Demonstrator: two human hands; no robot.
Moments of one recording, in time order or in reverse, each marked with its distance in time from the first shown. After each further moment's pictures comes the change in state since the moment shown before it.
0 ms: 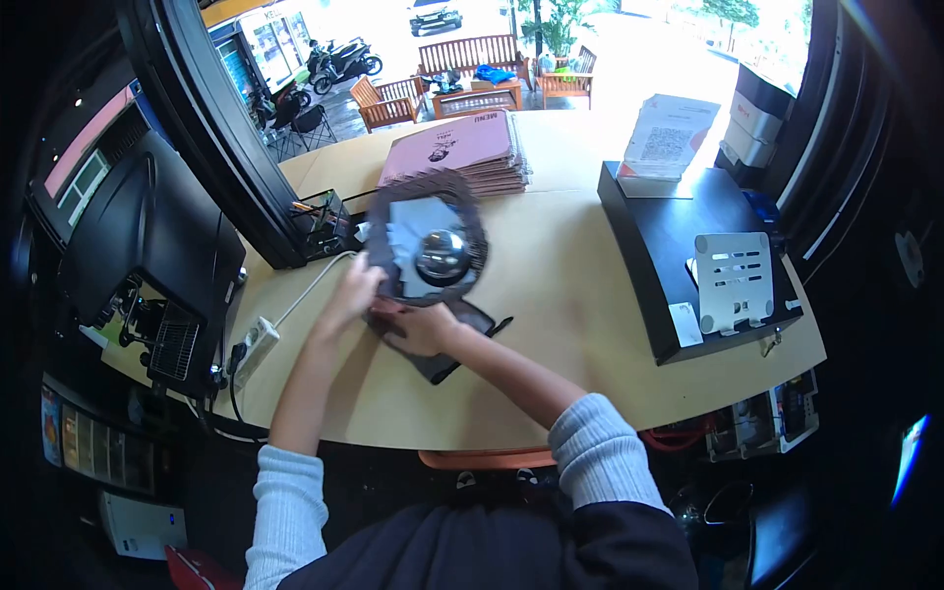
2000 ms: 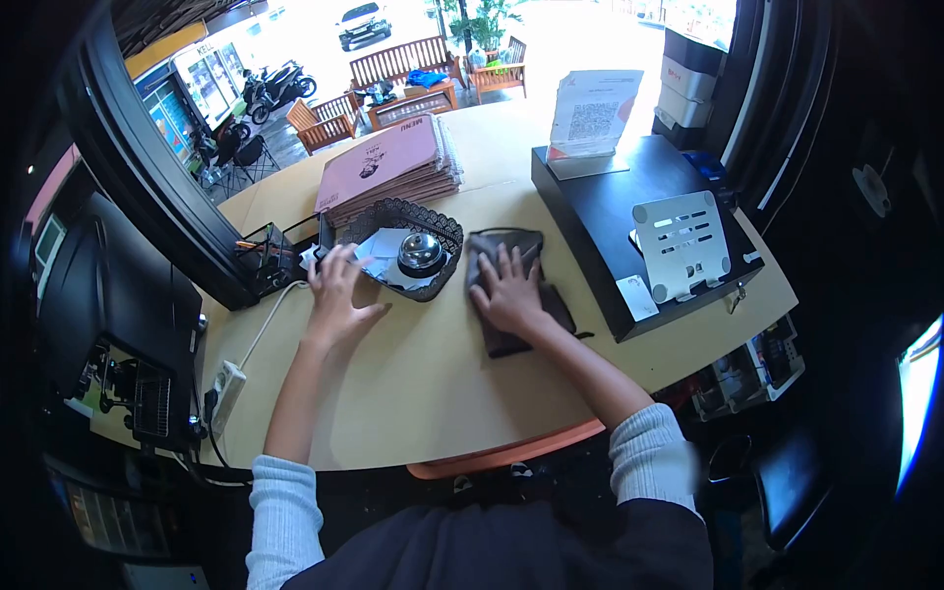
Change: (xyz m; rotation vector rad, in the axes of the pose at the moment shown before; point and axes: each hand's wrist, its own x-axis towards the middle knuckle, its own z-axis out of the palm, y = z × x) left_hand 0.014 0.004 0.037 1.161 0.179 0.511; right_hand -0.126 0.070 -0.107 -0.426 -0.201 0.895
